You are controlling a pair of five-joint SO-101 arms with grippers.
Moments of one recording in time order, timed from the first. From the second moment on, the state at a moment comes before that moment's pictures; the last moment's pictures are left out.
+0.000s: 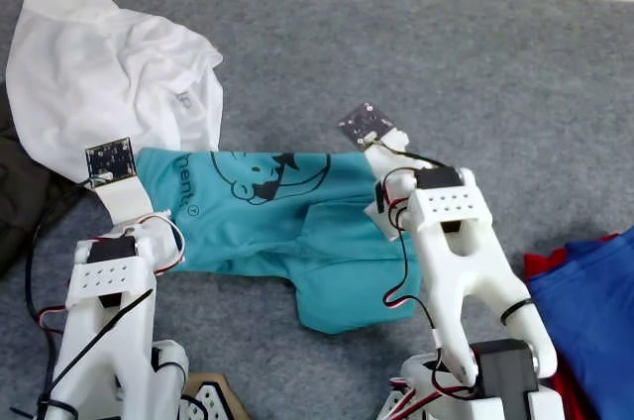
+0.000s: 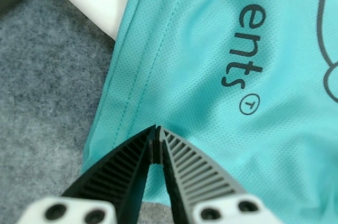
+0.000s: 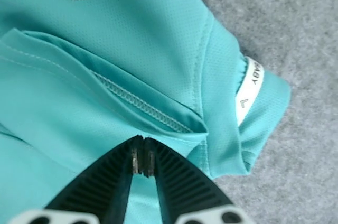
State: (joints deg) left arm -17.4 -40.5 71.5 41.3 10.4; right arm -13.1 -14.6 40.0 52.0 34.3
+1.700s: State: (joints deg) left arm -17.4 -40.5 72.4 39.6 10.4; right arm -13.8 -27.3 59.3 70.8 75.3
